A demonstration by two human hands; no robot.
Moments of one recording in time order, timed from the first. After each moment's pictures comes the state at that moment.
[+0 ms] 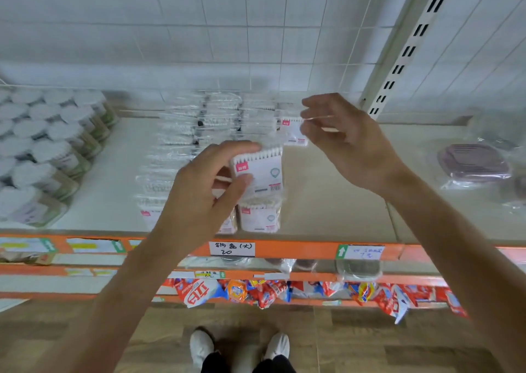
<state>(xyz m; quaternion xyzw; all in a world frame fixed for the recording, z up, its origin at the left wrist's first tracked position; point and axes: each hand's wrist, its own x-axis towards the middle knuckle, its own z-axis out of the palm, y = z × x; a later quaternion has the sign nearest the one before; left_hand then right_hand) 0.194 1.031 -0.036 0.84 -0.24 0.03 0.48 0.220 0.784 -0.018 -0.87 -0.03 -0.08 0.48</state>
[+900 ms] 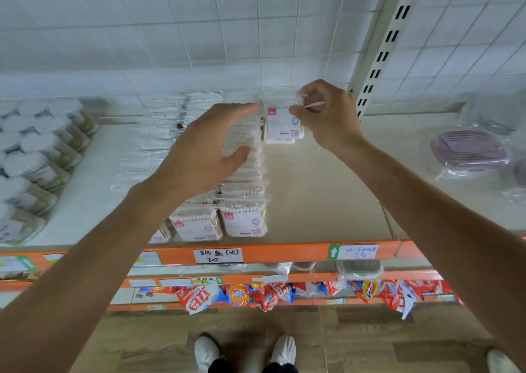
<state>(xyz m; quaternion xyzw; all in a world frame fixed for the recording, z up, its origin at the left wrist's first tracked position) 0.269 0.998 -0.038 0.90 -0.31 0.04 0.29 0.290 0.755 -0.065 -0.87 0.08 -0.15 0.46</state>
